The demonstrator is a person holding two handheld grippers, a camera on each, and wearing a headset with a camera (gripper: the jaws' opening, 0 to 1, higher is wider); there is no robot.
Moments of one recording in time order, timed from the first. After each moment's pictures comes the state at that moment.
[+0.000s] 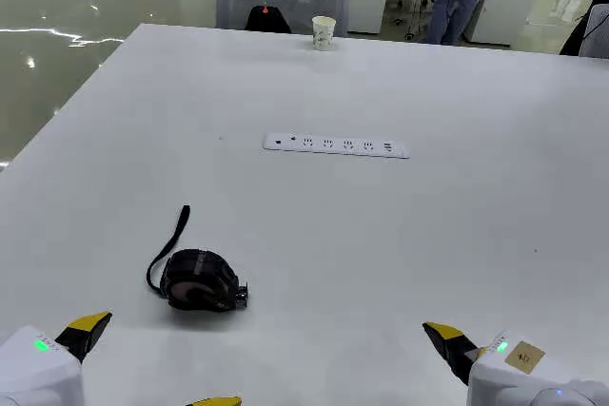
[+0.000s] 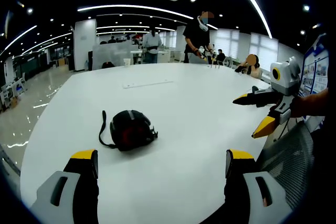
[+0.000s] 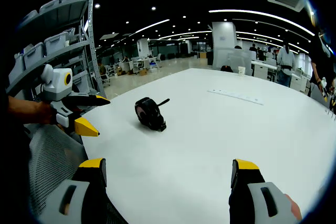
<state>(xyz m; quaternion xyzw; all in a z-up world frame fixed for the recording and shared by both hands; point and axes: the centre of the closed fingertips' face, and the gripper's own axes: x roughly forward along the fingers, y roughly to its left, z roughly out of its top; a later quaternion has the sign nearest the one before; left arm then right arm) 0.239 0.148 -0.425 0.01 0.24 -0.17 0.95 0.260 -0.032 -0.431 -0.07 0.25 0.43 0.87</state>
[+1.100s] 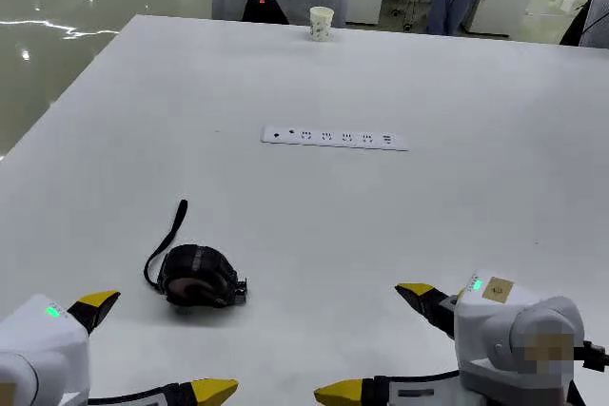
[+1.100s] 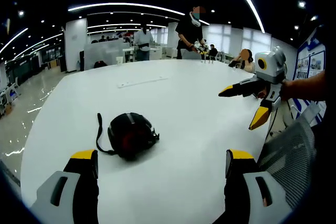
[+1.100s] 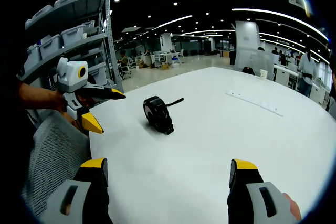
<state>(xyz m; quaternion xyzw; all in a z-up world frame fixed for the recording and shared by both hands) 0.259 0.150 -0.430 0.03 0.25 -0.21 0.94 0.285 -0.015 -0.435 -0.09 0.26 0.51 0.82</state>
